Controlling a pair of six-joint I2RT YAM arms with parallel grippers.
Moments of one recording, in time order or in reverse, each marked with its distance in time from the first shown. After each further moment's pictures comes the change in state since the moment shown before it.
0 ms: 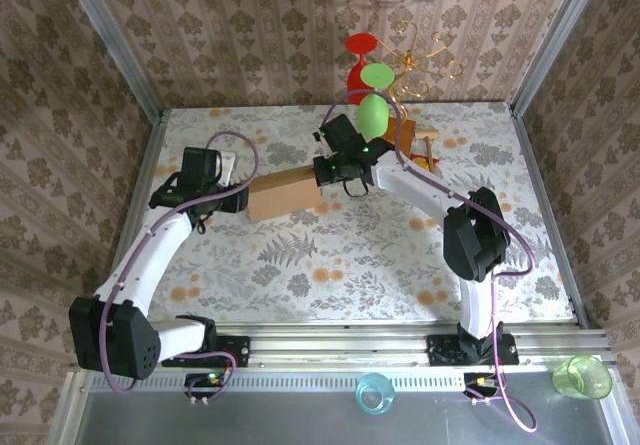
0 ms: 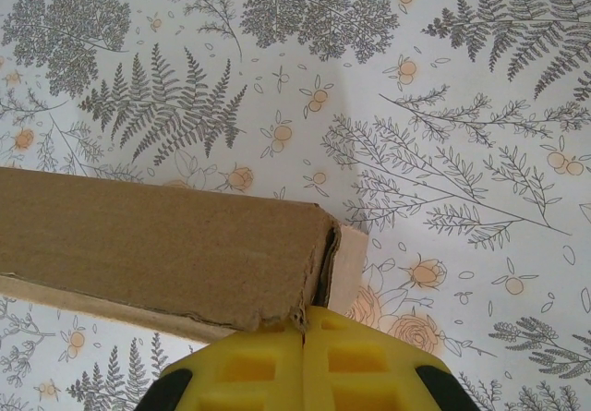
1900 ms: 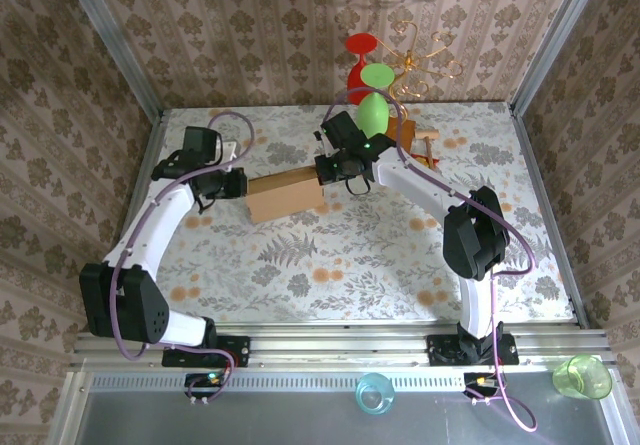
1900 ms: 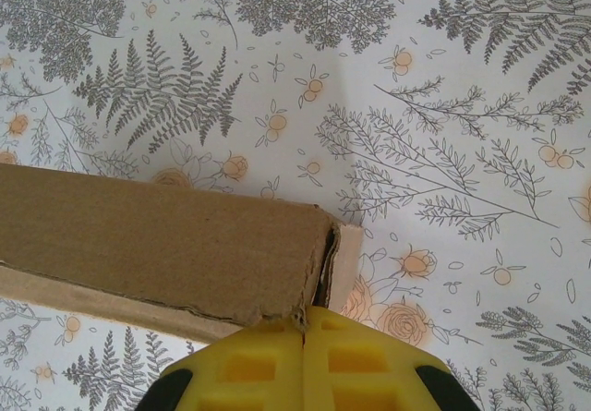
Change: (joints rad) left arm 0.051 0.181 0.189 -0.131 0.223 -0.122; right arm -0.006 0.008 0.037 -0.058 -0.016 -0.029
